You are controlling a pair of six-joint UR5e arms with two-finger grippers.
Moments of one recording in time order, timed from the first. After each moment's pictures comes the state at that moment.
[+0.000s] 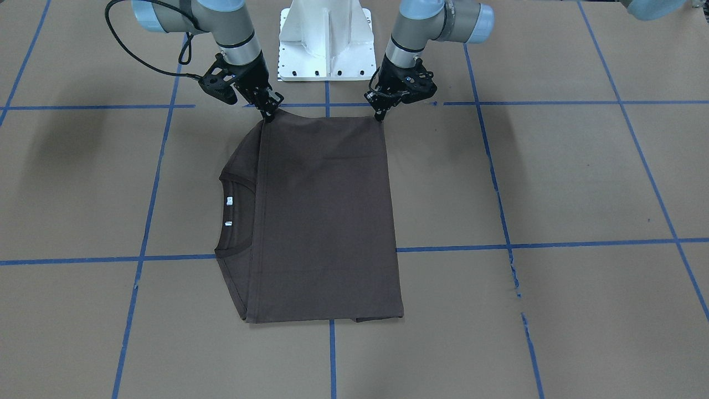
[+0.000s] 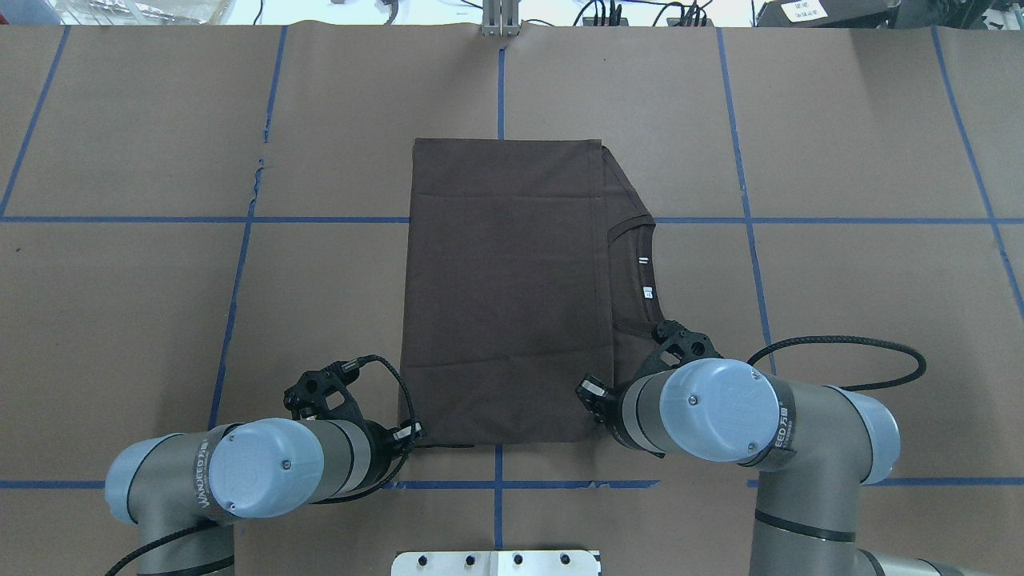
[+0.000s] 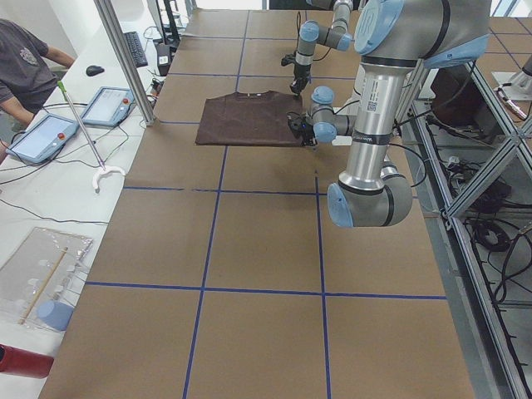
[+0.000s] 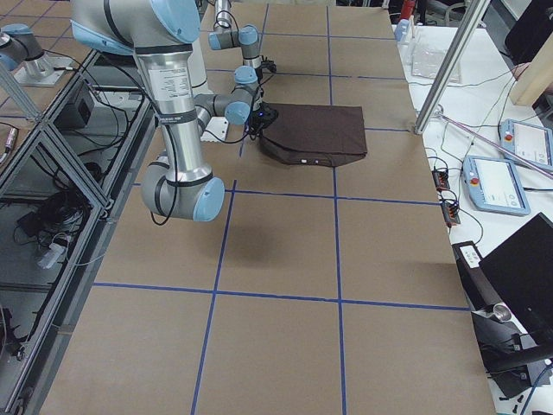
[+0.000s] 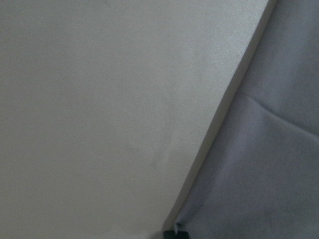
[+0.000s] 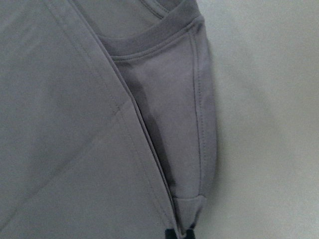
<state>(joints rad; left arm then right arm) -0.19 -1.90 -1.89 -1.93 -1.58 -1.93 0.27 -1.25 1.99 -1.41 1.67 2.05</state>
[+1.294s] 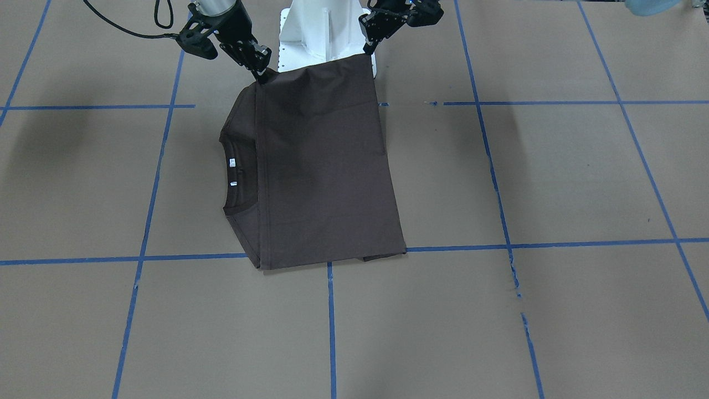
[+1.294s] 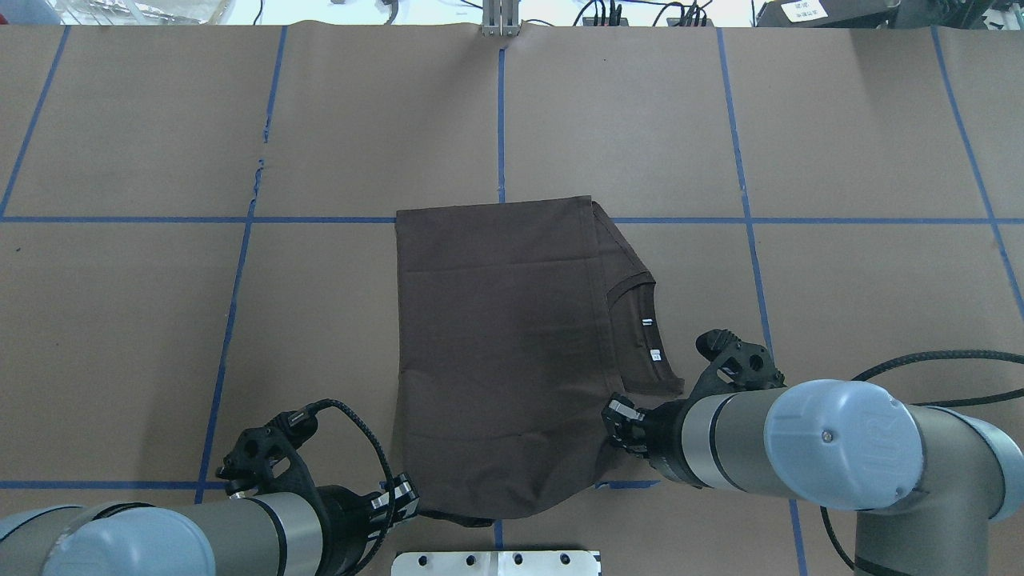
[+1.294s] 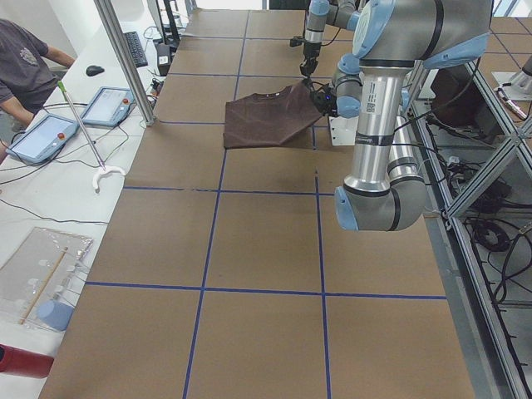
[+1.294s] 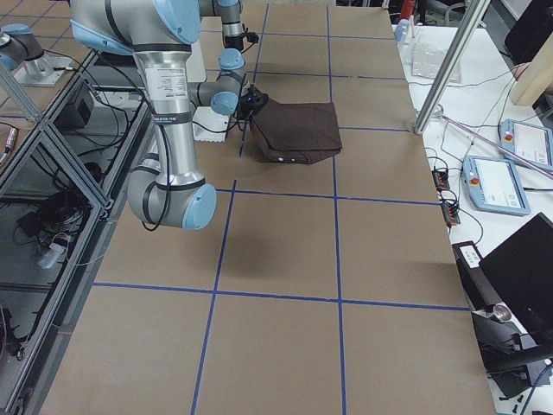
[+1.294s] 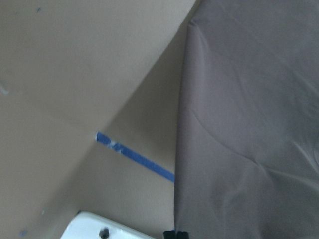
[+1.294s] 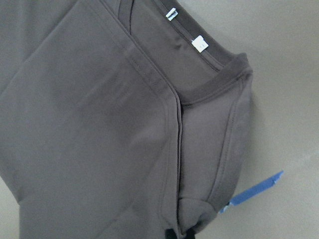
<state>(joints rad) -0.08 -1.85 -2.28 -1.75 -1.50 -2.07 0.27 -1.35 2.24 -1.42 1.68 2.04</state>
